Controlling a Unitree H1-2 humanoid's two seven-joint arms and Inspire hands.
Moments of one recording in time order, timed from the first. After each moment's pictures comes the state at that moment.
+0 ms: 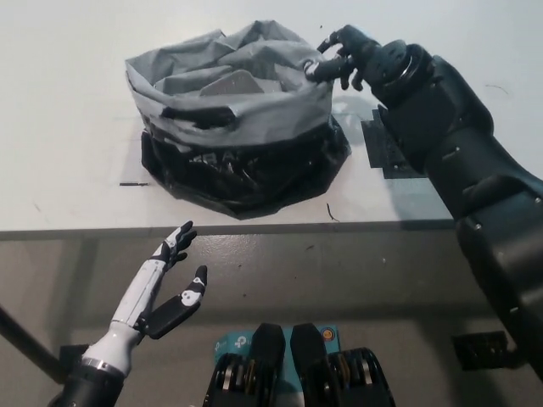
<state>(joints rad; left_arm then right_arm) -0.15 0.21 -0.09 0.07 0.14 -0.11 -0.11 -1.39 -0.07 0.15 1.32 -0.35 0.26 0.14</state>
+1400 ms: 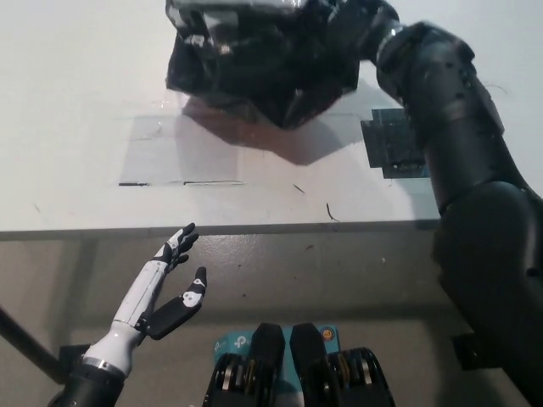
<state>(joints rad) -0.16 0.21 -0.09 0.08 0.14 -0.10 -0.12 -1.43 0.00 -0.86 1.21 0.30 0.39 0.07</state>
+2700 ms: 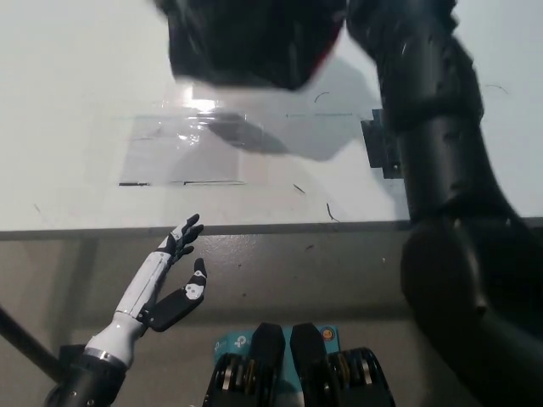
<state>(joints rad) -0.18 0.22 -0.09 0.08 0.12 -0.10 -0.15 -1.35 0.09 -0.43 0.85 0.58 0.47 -0.06</state>
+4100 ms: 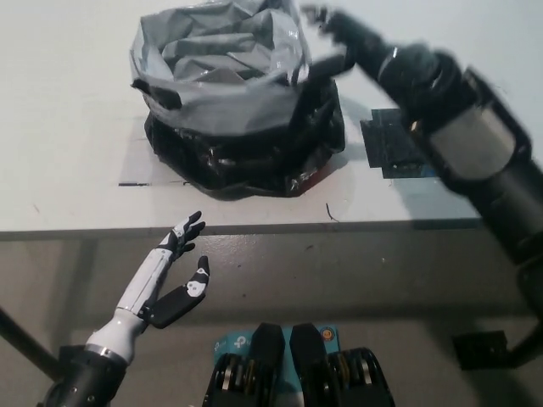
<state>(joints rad) -0.19 0.22 -0.10 0.08 0.12 -0.10 -0.15 -1.24 -0.24 0.47 0.66 0.01 0.45 0.12</state>
